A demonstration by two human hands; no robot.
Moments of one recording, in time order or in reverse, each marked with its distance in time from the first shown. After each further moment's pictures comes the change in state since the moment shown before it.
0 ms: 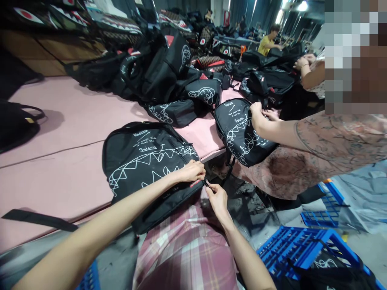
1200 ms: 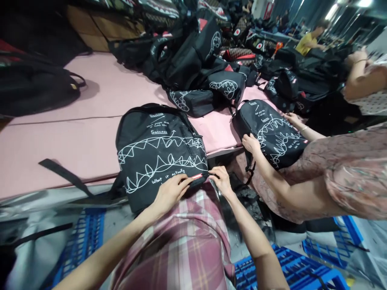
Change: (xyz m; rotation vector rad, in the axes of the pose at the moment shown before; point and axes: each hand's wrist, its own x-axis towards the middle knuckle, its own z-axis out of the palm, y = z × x) left_hand -0.089 0.067 0.072 0.082 0.602 -0.487; right_hand 0.096 0.017 -0.016 0.016 -0.302 -0.701
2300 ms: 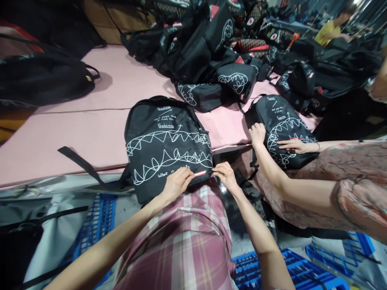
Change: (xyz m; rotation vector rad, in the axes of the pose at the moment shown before) left_hand 0.010 -0.009 0.023 -0.118 0.134 -0.078; right_hand 0.014 0.002 -0.005 0.022 -0.131 -0.091
